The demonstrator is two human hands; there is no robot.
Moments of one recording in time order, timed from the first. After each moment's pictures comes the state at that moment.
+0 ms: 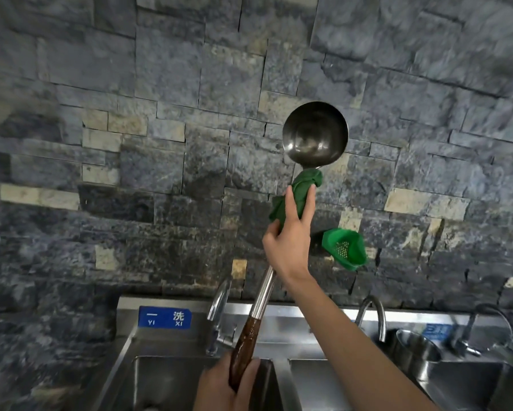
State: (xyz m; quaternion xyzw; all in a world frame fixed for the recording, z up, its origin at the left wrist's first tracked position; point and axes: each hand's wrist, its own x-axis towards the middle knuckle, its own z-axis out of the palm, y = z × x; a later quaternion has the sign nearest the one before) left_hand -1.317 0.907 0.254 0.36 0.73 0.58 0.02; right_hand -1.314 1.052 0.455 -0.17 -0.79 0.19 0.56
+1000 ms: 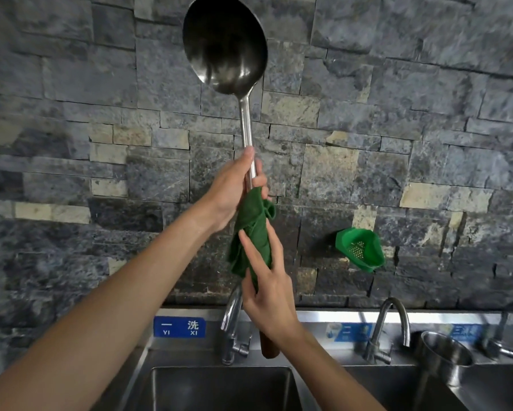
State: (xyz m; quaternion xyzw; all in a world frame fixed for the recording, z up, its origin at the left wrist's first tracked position) left_hand -1.431 0.958 0.547 0.54 0.41 0.71 0.22; right_hand -1.315 1.016 0.390 0.00 -0.84 0.15 0.52
